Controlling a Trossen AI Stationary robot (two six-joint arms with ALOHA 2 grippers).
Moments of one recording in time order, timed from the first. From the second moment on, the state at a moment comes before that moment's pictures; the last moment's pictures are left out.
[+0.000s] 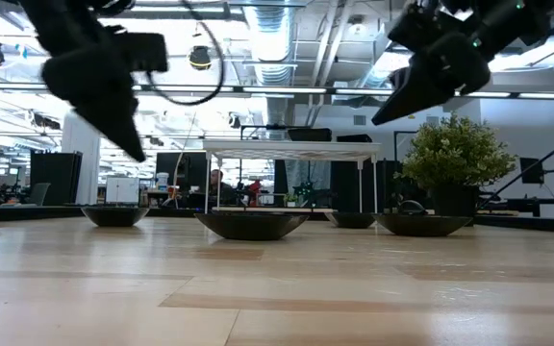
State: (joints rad) left arm -0.33 1.47 0.76 -0.59 -0.44 -0.48; right arm 0.05 1.08 0.63 -0.16 0.24 -0.10
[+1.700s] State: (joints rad) left arm -0.17 1.39 0.46 -0.40 -0.43 -0.29; right arm 0.07 1.14 0.61 -0.10 0.24 -0.08
